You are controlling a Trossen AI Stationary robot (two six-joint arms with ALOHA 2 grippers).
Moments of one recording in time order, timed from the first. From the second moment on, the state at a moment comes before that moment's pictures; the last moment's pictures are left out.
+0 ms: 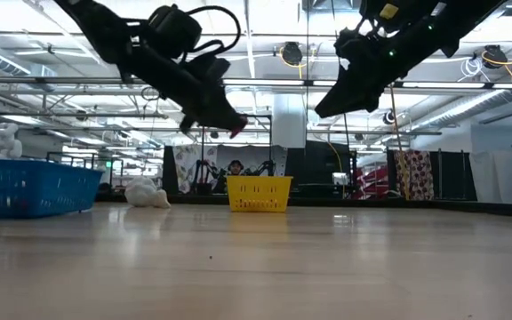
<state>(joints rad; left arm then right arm) 0.34 1.47 0.77 0.24 0.03 -0.26 -0.20 1.23 0.72 -0.02 0.15 0.11</state>
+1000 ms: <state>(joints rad) 0.30 1.62 0.77 0.40 -0.08 -0.25 -0.20 1.23 0.72 -0.02 0.15 0.09</state>
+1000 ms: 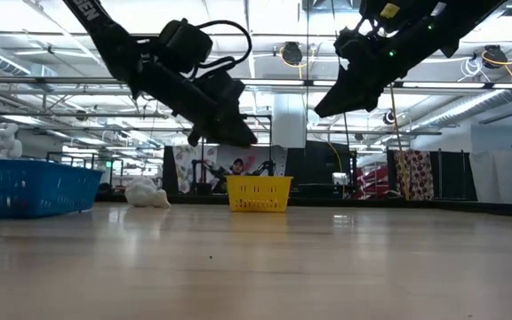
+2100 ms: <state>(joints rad) 0.22 1.41 0.84 0.08 -0.38 0.00 -0.03 1.24 0.87 -0.28 -0.08 0.45</state>
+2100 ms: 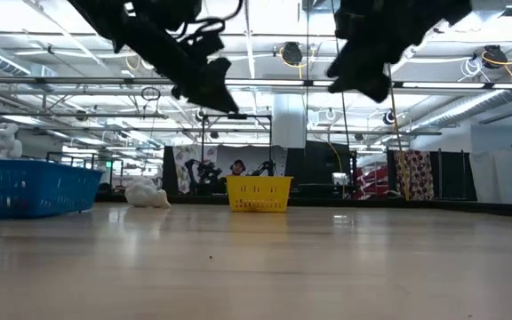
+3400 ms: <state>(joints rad) 0.22 1.15 0.65 0.40 -0.19 0.12 0.72 1.52 1.03 -0.67 -0.26 2.00</state>
